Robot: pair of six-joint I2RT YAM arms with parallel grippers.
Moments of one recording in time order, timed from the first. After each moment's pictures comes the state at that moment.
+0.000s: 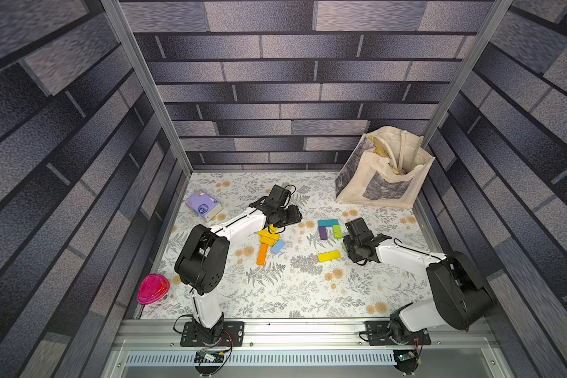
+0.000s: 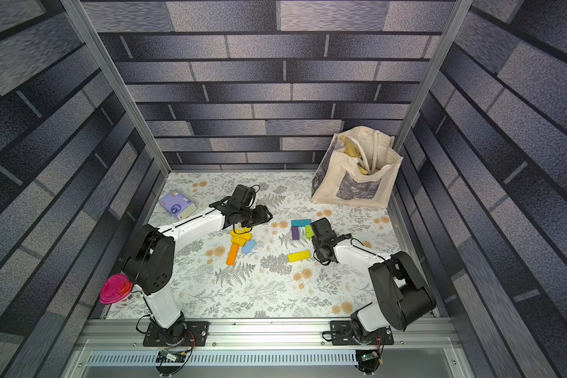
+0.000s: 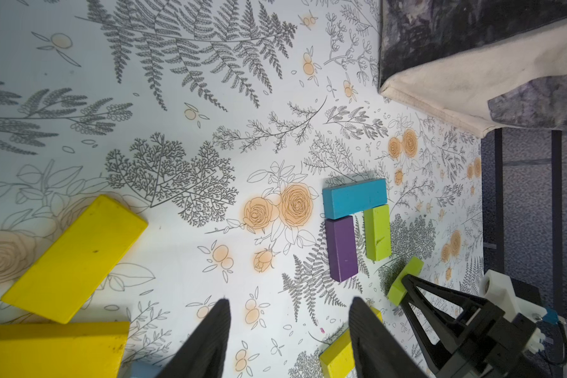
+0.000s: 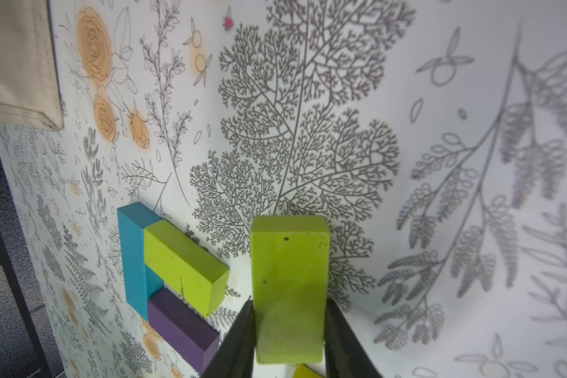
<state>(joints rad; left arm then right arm) -0.54 1.80 1.28 -0.34 0.26 -0.66 0.48 1.46 0.68 -0.31 0.16 1.63</state>
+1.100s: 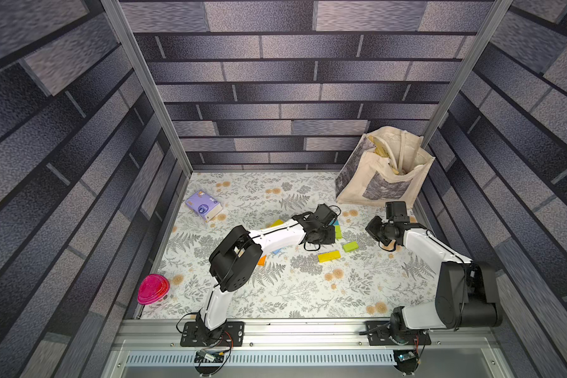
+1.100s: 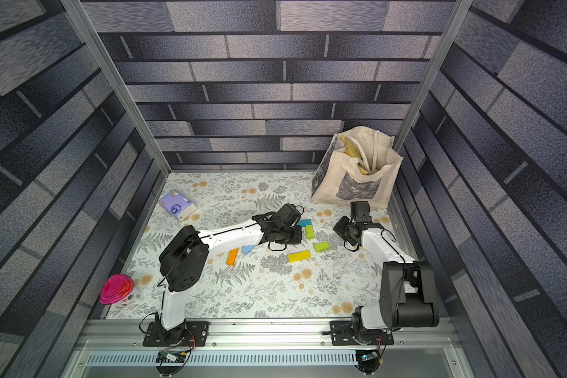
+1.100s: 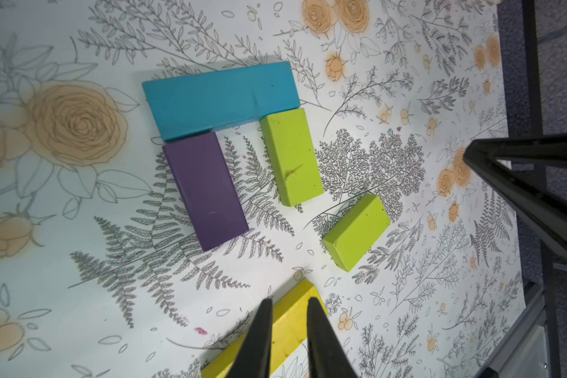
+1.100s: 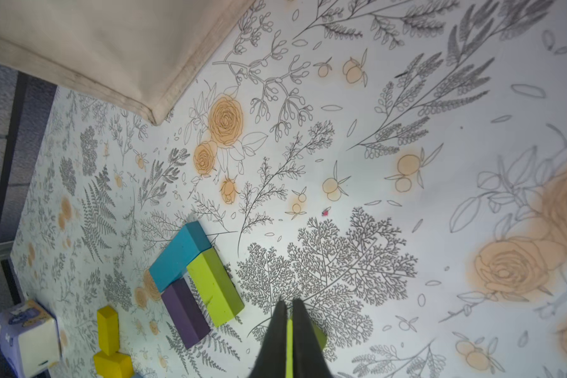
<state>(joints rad) -0.89 2.04 1.51 -0.41 0.10 -0.76 0.04 1.44 0.80 -0.36 -0.22 0.74</state>
